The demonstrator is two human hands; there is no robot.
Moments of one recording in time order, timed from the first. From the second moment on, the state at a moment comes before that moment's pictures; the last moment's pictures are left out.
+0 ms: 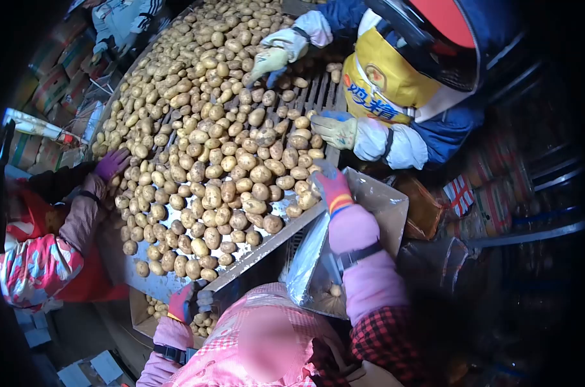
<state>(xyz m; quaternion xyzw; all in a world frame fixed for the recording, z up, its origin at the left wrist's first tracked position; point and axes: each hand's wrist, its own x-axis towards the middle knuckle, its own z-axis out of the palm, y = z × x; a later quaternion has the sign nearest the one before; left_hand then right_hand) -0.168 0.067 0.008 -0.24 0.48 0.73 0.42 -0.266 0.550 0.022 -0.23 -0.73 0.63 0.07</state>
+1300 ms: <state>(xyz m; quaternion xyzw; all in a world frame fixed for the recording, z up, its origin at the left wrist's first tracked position) -0.178 0.067 -0.014 -0.19 0.37 0.75 0.51 0.080 0.680 -0.007 -0.23 0.14 0.89 0.37</state>
